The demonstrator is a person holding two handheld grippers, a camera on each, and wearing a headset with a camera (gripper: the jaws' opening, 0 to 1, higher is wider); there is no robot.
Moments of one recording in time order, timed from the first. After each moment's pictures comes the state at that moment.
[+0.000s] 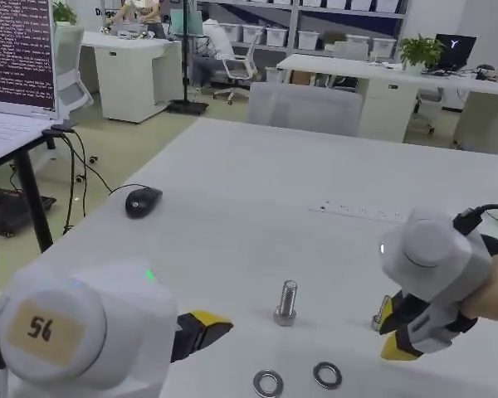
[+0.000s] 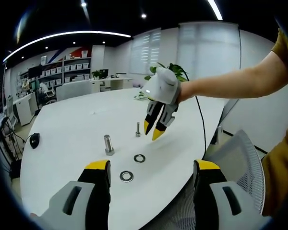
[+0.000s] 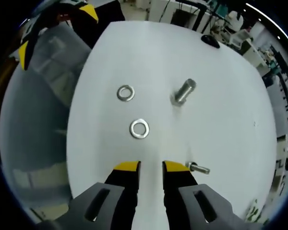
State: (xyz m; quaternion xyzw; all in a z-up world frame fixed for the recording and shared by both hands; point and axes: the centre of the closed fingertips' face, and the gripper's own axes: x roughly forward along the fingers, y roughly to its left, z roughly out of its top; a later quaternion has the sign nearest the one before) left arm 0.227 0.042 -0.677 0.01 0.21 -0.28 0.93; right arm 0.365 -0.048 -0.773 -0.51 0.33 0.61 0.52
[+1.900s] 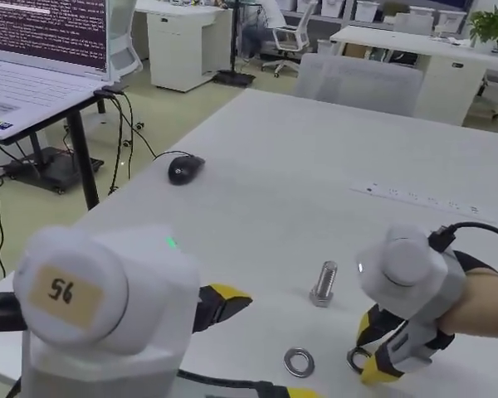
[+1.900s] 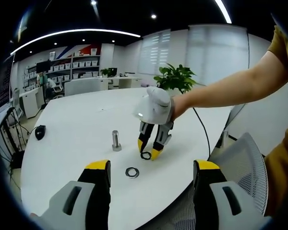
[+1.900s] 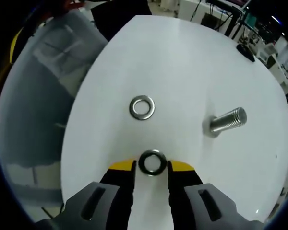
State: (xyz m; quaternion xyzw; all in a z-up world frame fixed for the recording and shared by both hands) left arm 0.228 0.054 -0.686 -0.01 0.22 -0.25 0.94; right arm 0.340 -0.007 -0.825 -0.51 0.32 0.67 0.43
